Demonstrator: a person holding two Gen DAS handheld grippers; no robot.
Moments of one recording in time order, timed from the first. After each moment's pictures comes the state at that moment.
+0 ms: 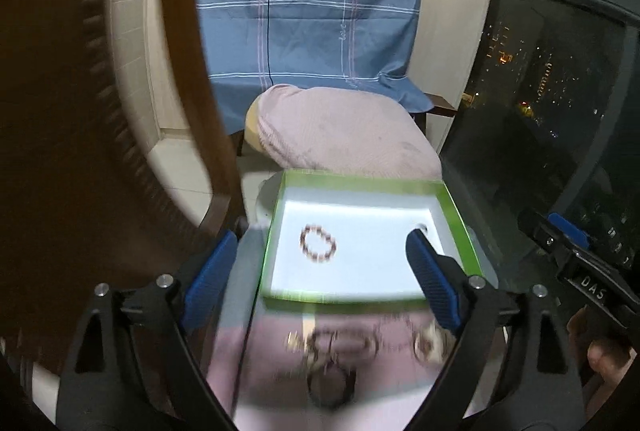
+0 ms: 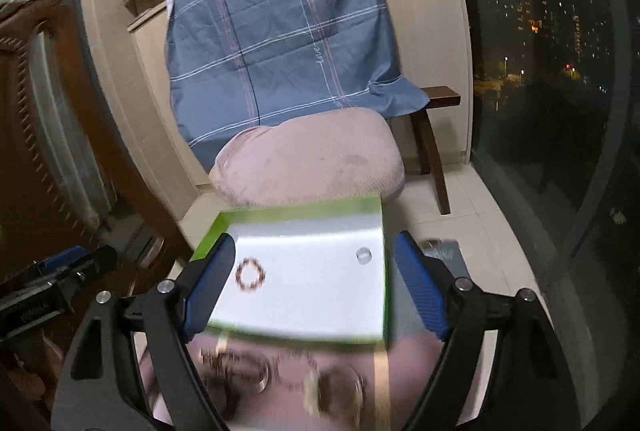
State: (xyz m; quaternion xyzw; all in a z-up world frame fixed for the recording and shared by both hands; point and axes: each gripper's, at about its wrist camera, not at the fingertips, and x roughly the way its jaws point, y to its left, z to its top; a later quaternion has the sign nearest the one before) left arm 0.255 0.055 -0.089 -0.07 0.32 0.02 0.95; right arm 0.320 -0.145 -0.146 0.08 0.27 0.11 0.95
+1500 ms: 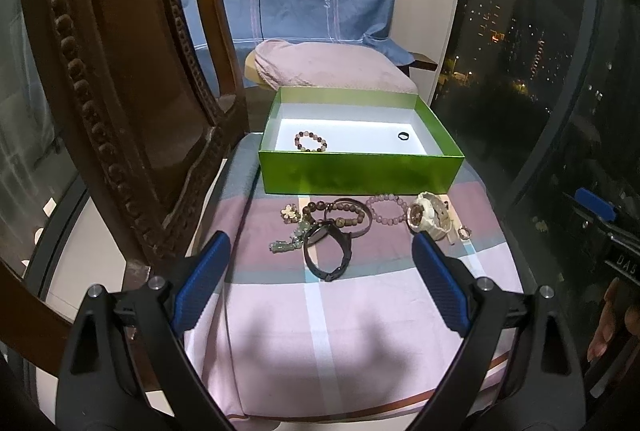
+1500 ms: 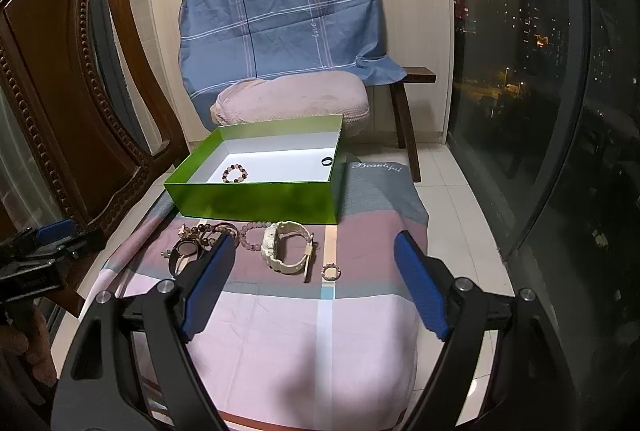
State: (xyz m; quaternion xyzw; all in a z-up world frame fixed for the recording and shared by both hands) left arm 0.137 0.026 -0.149 -0.05 0.35 0.00 0.94; right arm 0.189 -0.185 -0.192 0.03 0.29 0.11 0.95
